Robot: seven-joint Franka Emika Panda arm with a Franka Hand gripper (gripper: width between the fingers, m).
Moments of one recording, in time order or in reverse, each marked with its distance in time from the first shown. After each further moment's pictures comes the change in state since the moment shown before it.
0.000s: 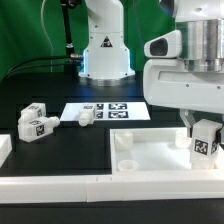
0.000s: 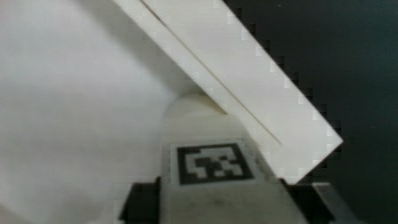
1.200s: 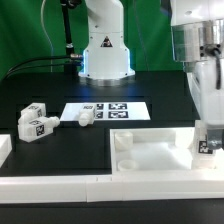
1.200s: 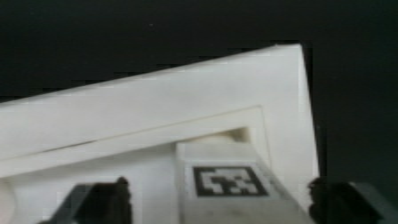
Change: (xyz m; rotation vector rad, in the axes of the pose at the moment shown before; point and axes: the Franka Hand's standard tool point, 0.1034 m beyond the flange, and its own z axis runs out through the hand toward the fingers) arm -0.007 -0.003 0.002 0.039 -0.029 0.633
